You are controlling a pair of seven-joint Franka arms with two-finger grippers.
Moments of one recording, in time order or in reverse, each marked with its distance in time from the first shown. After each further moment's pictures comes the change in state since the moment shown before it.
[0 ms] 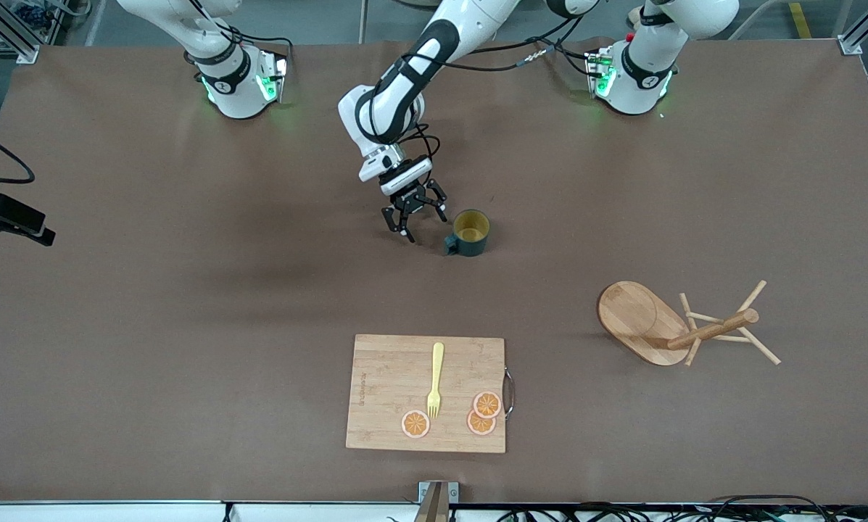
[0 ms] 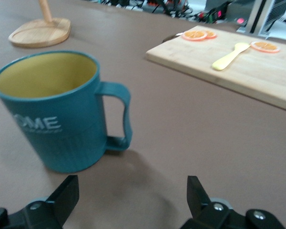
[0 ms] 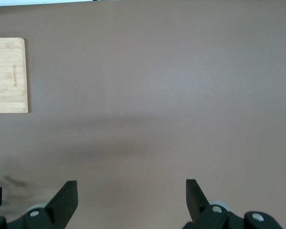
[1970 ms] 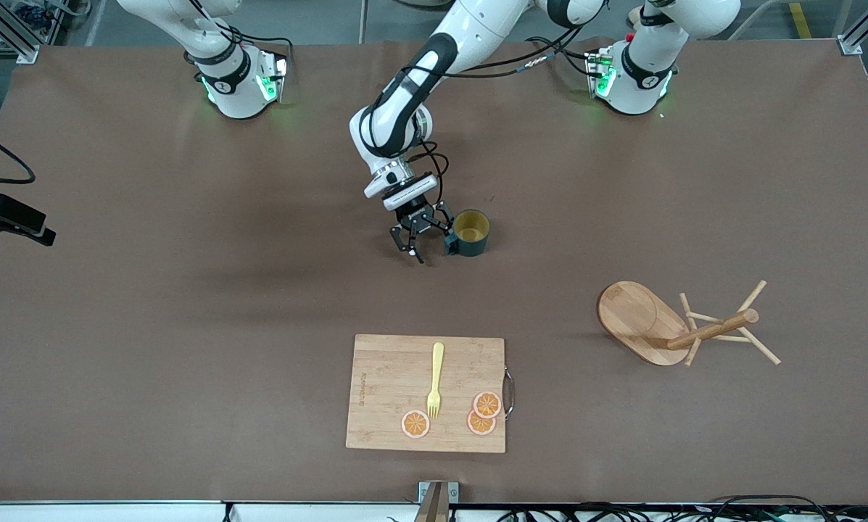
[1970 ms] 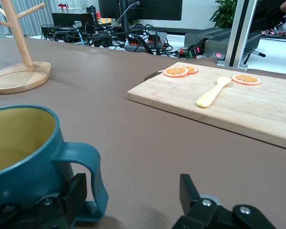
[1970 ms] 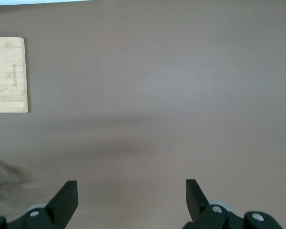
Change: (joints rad) left arm 0.036 0.034 0.023 0.004 0.149 -0.011 0.010; right arm 0.000 0.000 0.000 -0.002 0.000 0.000 0.000
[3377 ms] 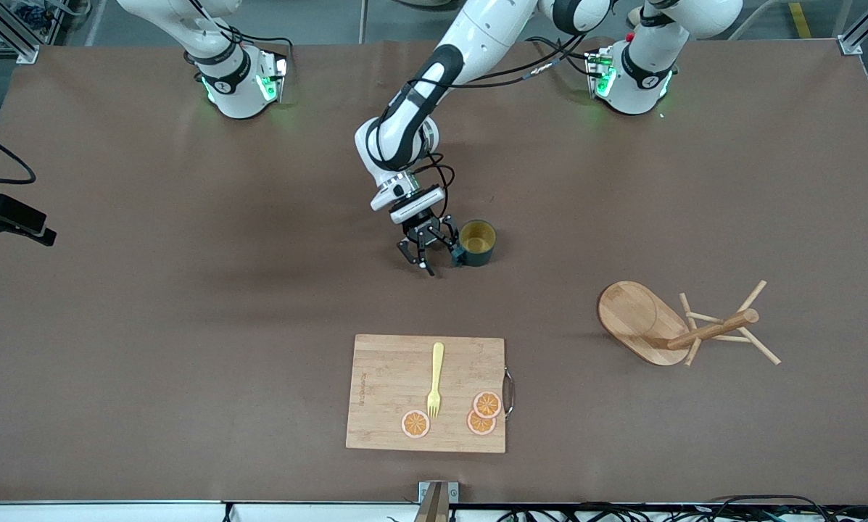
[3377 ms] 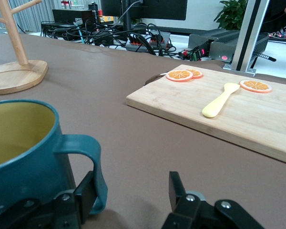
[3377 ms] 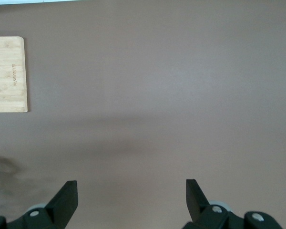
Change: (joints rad) left arm 0.055 0.006 0.000 0.000 0.024 0.035 -0.021; right arm 0.000 0.000 0.000 -0.003 0.000 0.000 0.000
